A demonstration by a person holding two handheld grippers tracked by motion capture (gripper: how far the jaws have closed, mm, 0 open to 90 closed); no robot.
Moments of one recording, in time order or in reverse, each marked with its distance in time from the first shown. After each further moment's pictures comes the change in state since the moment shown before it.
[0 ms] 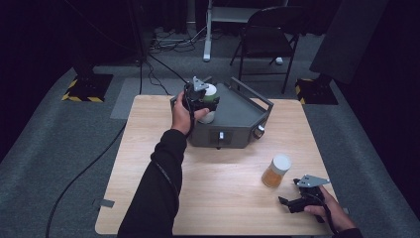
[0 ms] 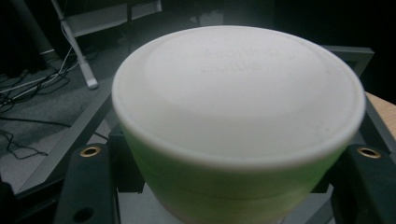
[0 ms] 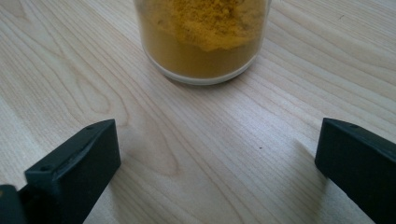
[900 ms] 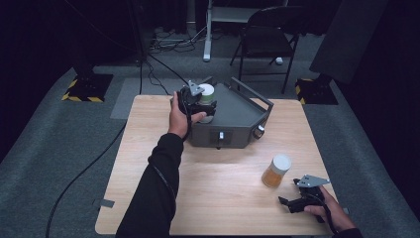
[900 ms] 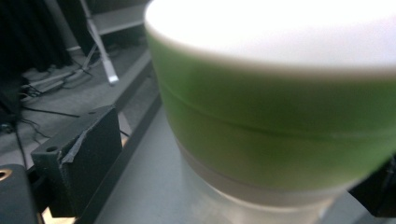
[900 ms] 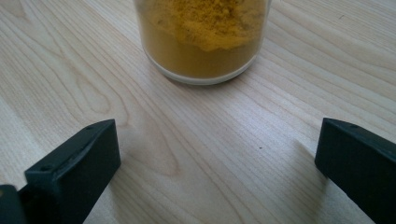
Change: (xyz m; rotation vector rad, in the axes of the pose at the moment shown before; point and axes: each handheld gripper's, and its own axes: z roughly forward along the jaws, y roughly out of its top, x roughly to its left) left arm -0.004 -0.019 0.004 -0.013 0.069 0.000; right arm 0.000 0.000 0.000 0.000 0.000 0.000
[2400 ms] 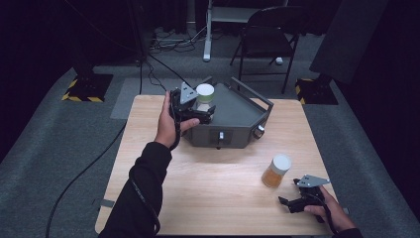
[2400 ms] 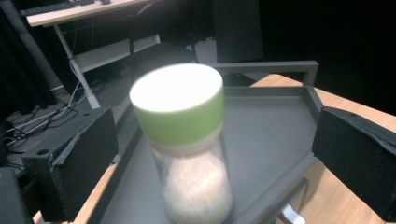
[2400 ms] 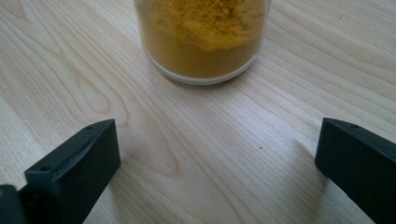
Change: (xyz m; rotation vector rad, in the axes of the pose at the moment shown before) left arm -0.001 -0.005 -0.075 -0.109 -0.094 0.087; right arm 0.000 0.000 0.000 0.000 0.000 0.000
